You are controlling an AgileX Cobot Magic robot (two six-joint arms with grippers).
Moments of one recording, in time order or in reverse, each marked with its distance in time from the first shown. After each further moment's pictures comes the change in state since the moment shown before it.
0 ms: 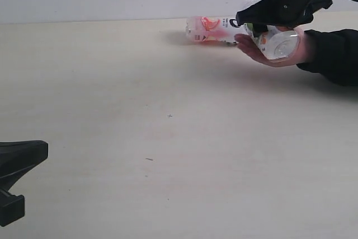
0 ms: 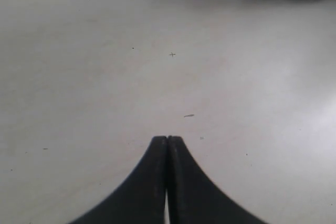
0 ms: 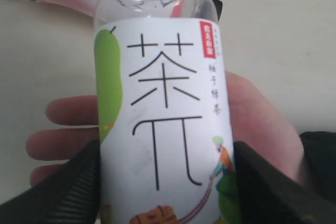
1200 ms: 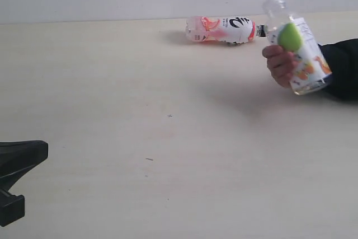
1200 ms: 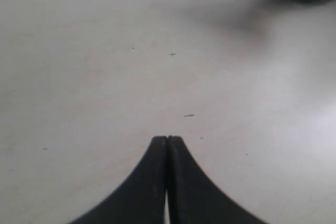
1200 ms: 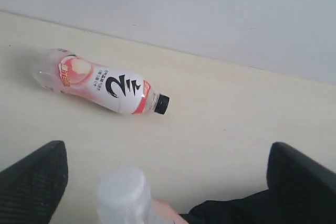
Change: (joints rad) left arm 0.000 0.000 0.000 0.000 0.000 0.000; right arm -0.002 -0.347 0.000 -0.038 0.050 -0.091
